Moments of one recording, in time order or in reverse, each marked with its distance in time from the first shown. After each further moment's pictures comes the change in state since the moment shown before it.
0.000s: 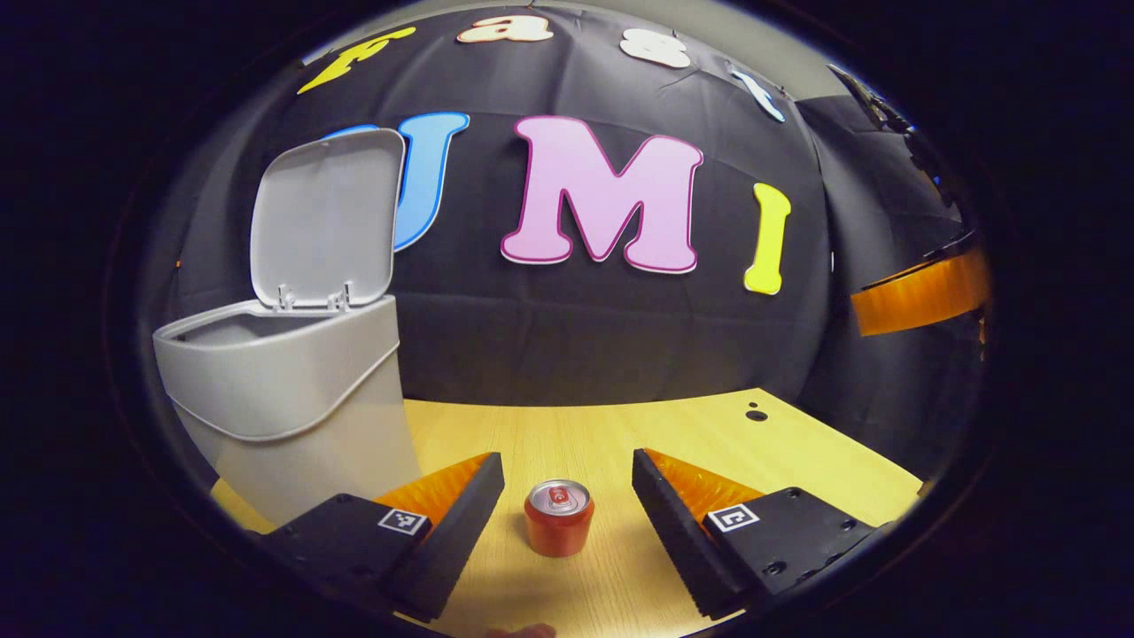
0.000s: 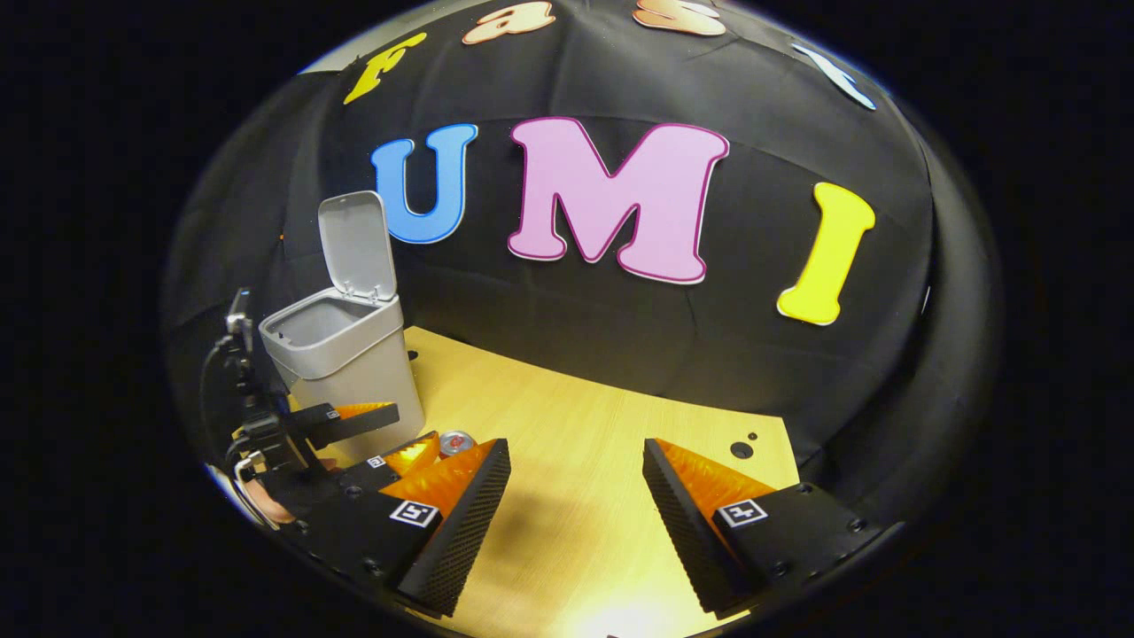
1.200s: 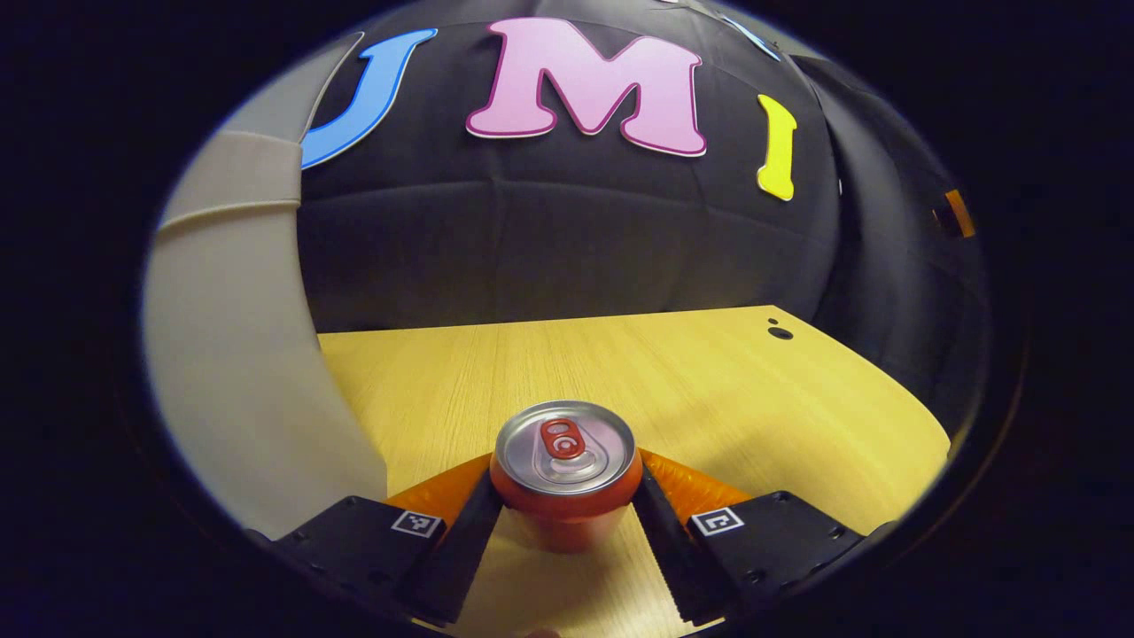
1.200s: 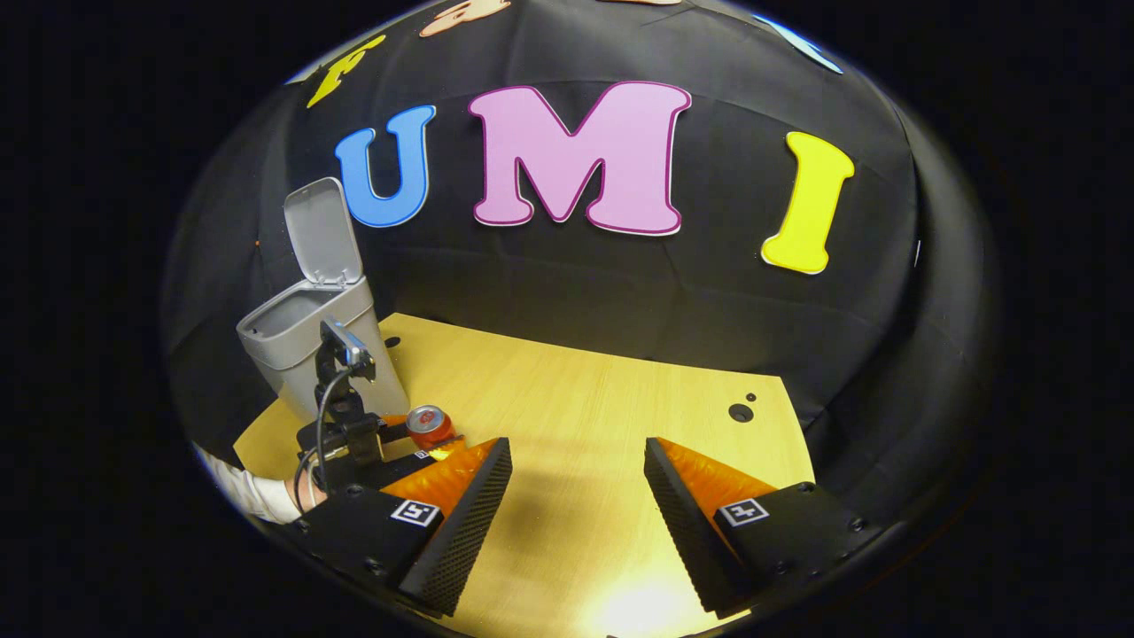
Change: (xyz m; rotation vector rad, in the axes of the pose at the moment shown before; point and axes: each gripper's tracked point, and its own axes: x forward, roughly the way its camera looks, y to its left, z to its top) left arm 0.059 -0.008 -0.081 0.038 0.232 -0.086; right arm 0.014 -0.018 -0.030 0.087 0.095 -0.019
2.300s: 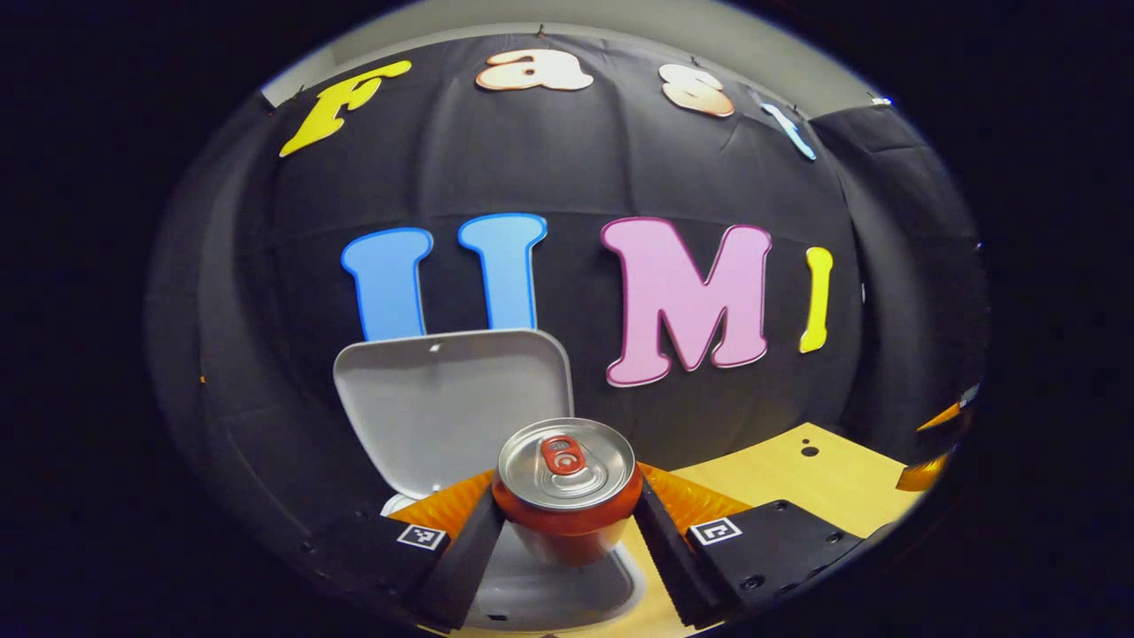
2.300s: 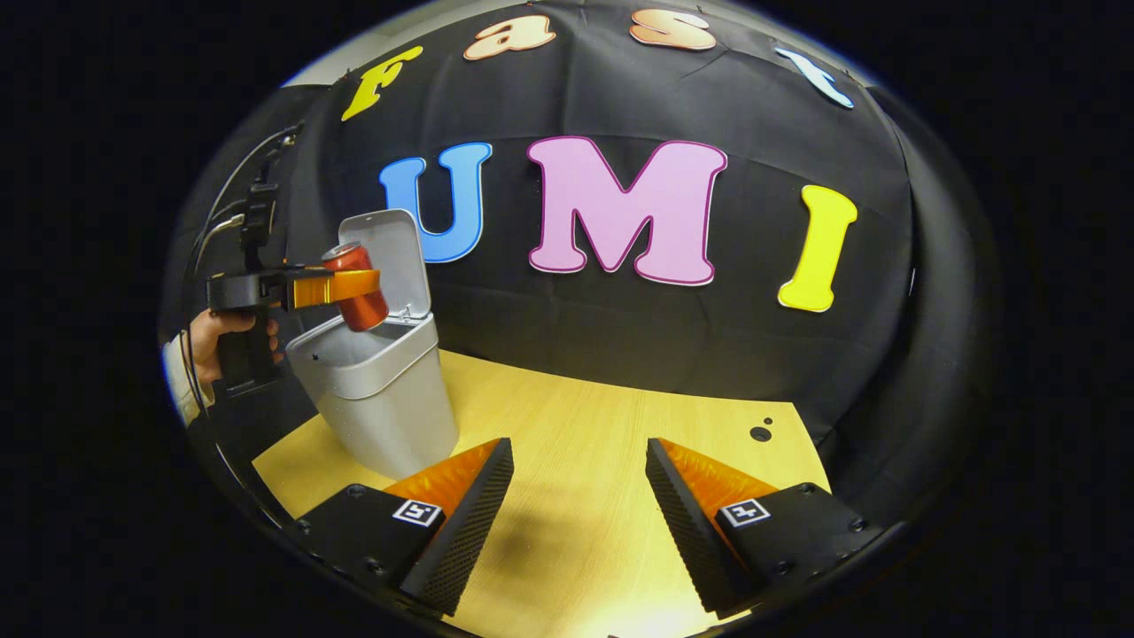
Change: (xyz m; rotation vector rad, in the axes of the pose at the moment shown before) left arm -0.185 0.195 0.236 0.044 -0.283 0.210; right arm -0.054 0.085 0.024 -0.005 -0.134 0.020
